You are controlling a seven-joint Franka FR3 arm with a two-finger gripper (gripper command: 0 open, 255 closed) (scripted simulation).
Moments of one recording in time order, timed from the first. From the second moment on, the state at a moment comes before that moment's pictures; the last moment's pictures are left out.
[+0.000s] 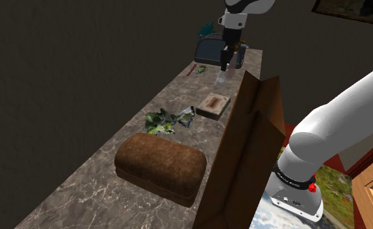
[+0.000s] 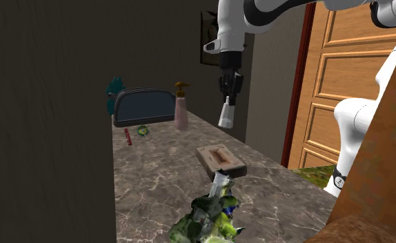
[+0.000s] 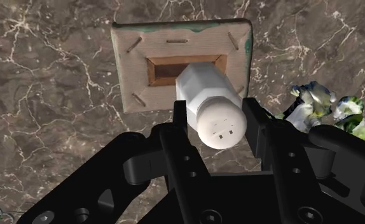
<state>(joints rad) -0.23 -0.35 -0.17 -2.17 0.01 1.80 -0.54</state>
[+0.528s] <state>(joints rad) -0.23 -0.33 -0.17 -2.26 0.02 1.91 -0.54</state>
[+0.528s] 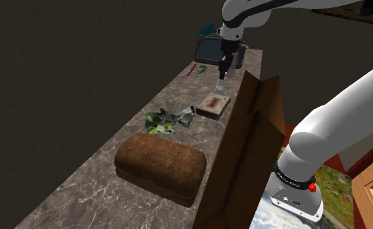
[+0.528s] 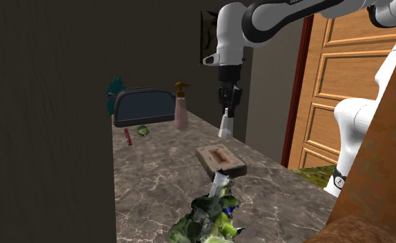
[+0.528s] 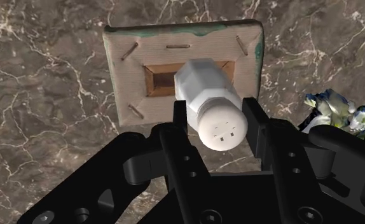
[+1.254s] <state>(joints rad) -0.23 -0.32 -0.18 -2.31 0.02 1.97 -0.55</state>
